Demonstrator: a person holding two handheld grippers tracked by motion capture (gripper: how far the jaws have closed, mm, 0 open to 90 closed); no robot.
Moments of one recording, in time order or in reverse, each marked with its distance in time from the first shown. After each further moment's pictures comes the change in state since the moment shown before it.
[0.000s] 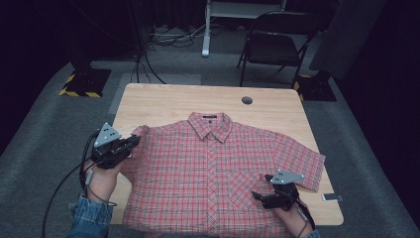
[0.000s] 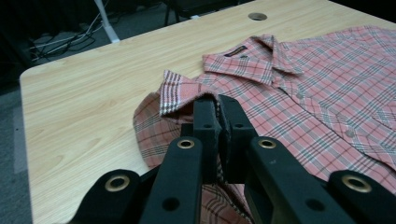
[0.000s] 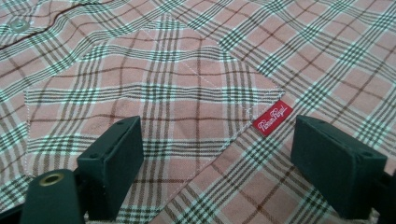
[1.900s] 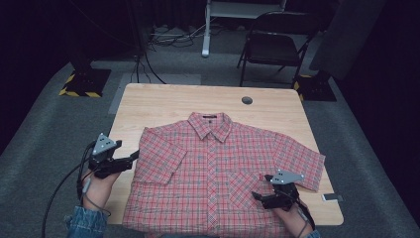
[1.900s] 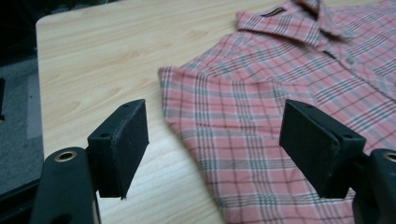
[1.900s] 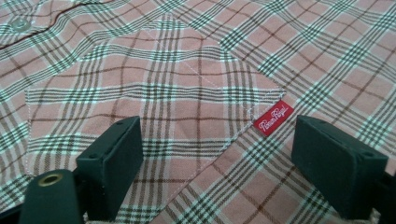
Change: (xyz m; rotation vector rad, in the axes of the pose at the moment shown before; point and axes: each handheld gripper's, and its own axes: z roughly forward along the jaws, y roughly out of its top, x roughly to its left) left arm 0.029 -0.057 0.013 0.058 0.078 -0.080; right arm 0.000 0.000 0.000 0.000 0.003 -0.004
